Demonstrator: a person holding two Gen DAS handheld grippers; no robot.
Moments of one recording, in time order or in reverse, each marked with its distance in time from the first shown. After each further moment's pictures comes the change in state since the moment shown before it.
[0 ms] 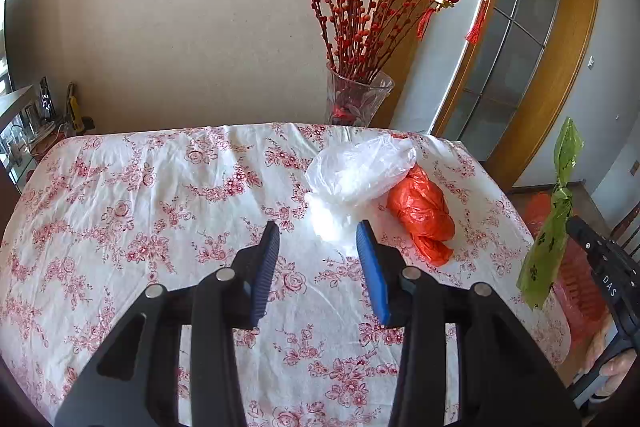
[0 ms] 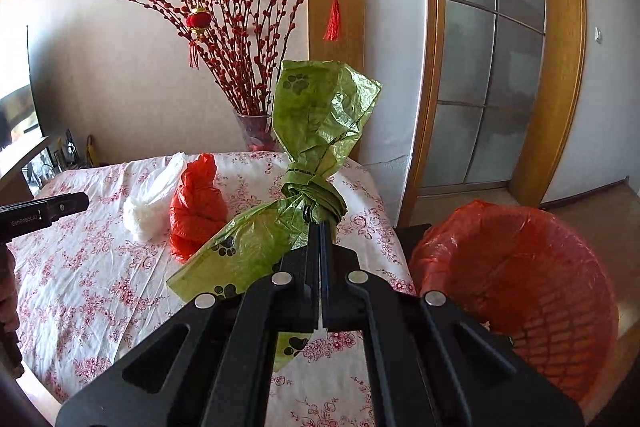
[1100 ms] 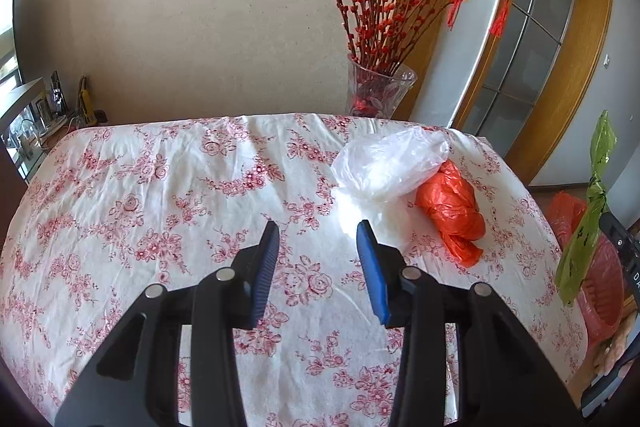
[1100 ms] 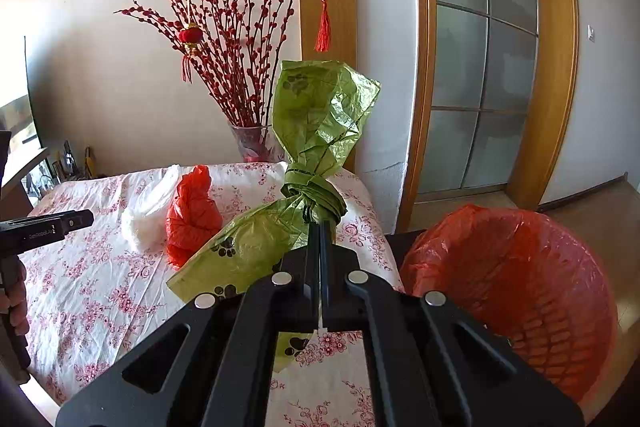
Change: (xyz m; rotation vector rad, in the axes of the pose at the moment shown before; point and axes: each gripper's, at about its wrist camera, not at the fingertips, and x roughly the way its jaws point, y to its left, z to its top) left arm 0.016 0.013 -0.001 -0.015 0.018 0.064; right arm -0.004 -0.010 0.000 0.028 -0.034 -0.003
